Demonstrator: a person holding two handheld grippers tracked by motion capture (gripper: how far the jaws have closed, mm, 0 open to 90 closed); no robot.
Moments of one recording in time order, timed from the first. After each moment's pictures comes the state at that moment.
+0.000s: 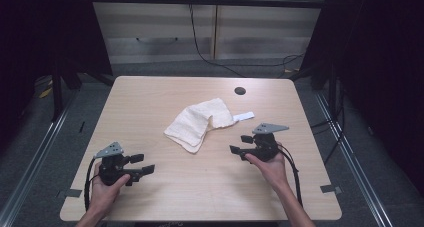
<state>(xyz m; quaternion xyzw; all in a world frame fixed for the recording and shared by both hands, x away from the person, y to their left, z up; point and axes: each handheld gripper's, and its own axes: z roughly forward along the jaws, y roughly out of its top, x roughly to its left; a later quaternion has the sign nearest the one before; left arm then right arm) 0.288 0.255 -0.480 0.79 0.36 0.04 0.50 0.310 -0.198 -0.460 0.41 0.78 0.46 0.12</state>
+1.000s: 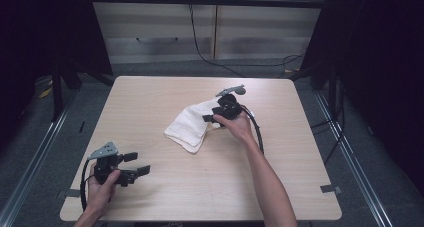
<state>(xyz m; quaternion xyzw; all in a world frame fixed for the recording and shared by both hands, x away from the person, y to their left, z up) 0.290 0.269 -0.482 0.78 0.36 0.04 0.51 0.461 -0.124 -0.467 0.38 0.82 0.41 0.06</state>
